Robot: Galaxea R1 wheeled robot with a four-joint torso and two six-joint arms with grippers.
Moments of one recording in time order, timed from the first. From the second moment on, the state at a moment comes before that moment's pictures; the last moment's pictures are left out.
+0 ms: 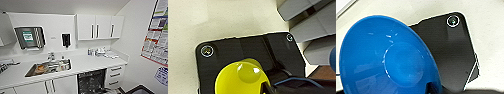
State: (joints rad) left arm 1.38 2.81 -2.36 -0.07 0.02 0.17; right arm -1.48 2.98 -2.68 -0.69 0.05 0.83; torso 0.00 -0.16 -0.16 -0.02
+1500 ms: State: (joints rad) left arm 1.37 2.81 -2.36 -0.07 0.02 0.17; right arm -1.47 2.99 -2.68 -0.69 0.05 0.83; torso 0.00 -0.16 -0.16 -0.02
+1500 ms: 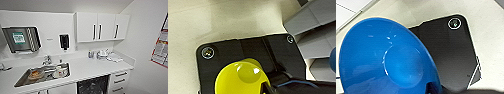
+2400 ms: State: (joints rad) left arm 1.38 2.75 -2.20 -0.07 0.02 0.17; right arm -1.47 2.88 -2.50 -0.69 0.05 0.84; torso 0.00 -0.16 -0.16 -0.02
